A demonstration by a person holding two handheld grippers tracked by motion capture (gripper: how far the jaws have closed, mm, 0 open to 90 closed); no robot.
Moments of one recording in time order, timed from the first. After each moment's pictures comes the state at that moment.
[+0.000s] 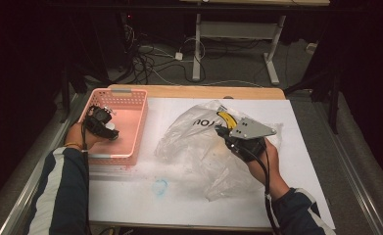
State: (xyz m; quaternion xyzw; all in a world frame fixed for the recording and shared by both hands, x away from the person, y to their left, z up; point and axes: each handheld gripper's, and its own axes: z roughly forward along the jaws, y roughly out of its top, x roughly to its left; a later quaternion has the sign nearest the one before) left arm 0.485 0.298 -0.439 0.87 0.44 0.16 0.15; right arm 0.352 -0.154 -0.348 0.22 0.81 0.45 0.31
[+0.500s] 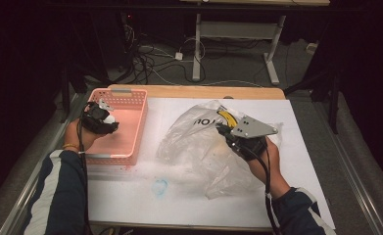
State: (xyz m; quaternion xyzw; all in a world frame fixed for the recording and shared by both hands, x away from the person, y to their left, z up) left arm 0.466 0.292 -0.411 0.85 0.41 0.25 0.21; right arm 0.353 -0.155 -0.344 0.22 0.80 0.46 0.32
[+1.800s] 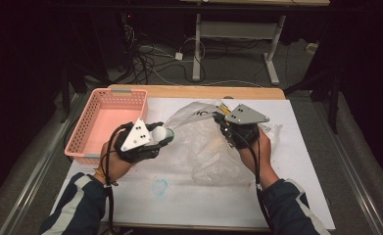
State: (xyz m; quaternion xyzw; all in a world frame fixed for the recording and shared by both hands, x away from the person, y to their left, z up) left arm 0.341 0.151 -0.357 0.84 0.15 0.28 0.44; right arm 0.378 -0.140 -0.340 0.26 0.78 0.46 0.33
